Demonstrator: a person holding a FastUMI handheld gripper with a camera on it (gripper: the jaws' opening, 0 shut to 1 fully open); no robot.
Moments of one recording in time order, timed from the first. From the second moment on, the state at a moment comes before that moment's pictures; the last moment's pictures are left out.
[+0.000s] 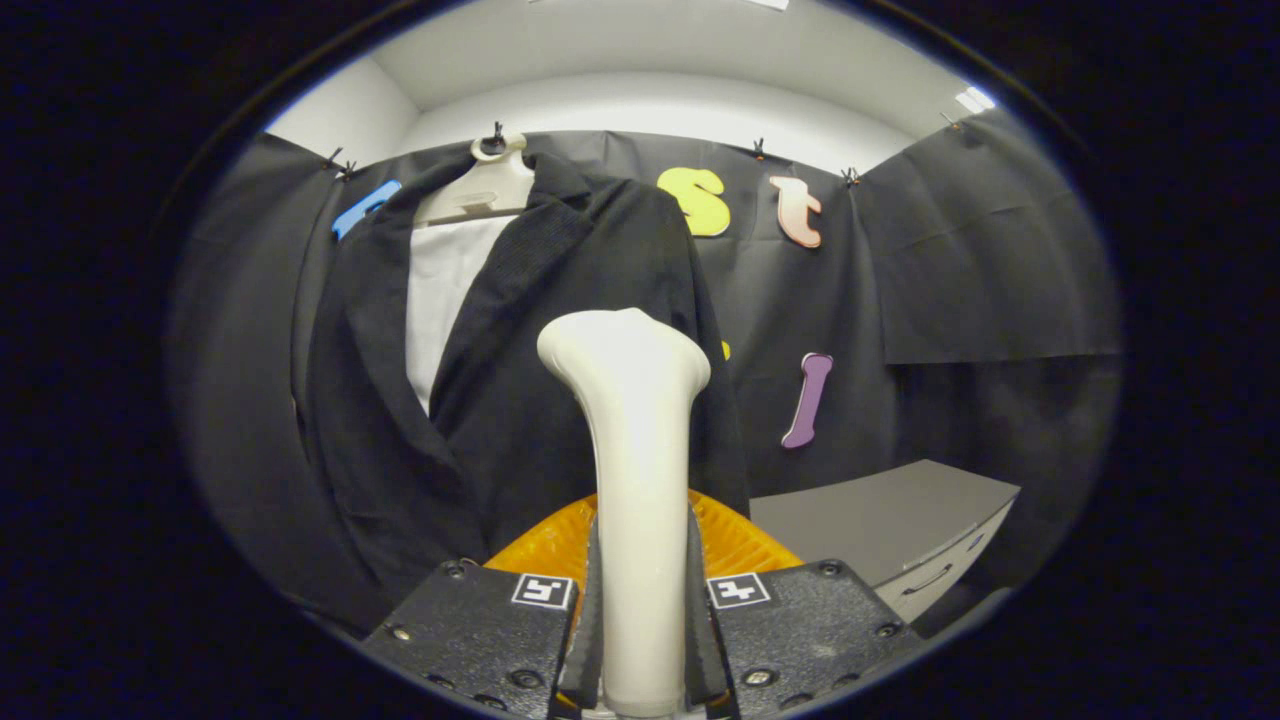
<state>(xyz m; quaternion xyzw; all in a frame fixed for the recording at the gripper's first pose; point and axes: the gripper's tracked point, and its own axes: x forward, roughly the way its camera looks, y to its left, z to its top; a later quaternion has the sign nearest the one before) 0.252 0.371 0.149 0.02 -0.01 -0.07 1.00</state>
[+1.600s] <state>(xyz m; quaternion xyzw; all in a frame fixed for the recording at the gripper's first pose) 0.198 0.381 -0.065 -0.01 0.16 -0.06 0.98</state>
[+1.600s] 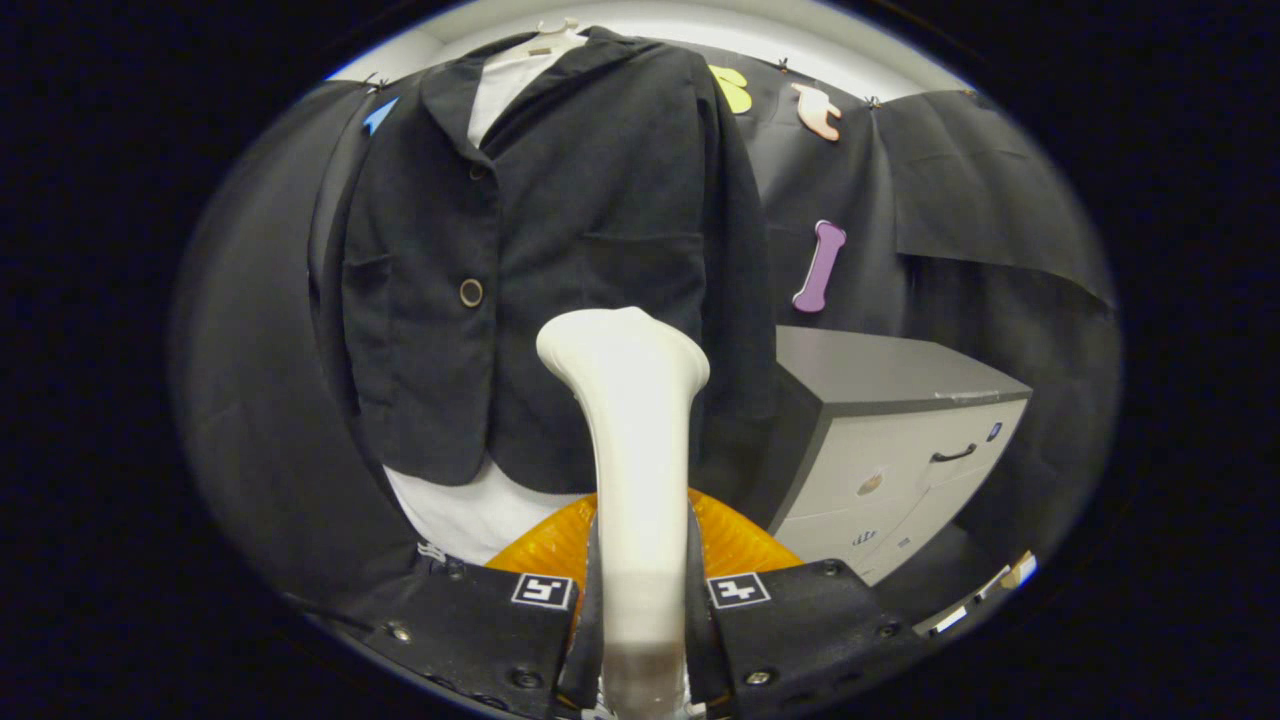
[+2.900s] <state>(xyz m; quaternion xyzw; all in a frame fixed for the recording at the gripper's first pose) 0.178 0.406 -0.061 -0.03 0.17 -0.04 0.98</state>
